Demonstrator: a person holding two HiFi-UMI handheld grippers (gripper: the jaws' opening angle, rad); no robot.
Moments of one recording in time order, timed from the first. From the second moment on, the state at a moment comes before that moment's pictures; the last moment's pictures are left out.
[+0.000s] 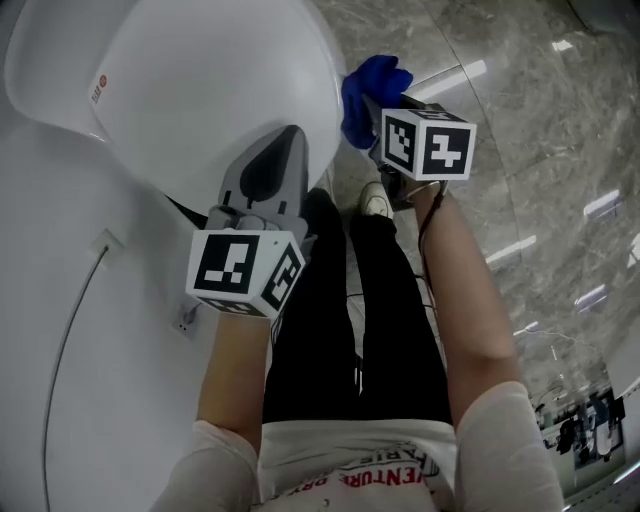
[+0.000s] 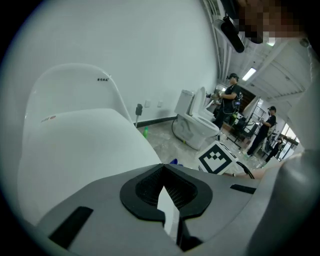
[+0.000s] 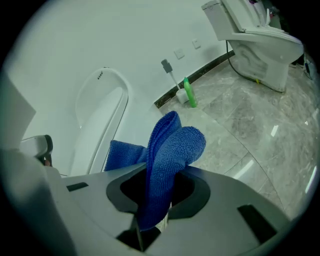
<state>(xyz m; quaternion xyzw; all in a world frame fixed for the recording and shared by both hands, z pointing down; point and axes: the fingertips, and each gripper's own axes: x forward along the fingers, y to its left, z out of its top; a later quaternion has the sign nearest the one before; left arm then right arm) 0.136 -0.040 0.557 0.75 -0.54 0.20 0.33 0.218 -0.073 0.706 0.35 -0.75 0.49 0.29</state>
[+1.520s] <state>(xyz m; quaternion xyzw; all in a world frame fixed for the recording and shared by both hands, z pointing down) 0.002 0.216 0.554 0.64 -0.63 0.14 0.41 0.114 0.158 0.672 0.34 -0.68 0.56 0.33</state>
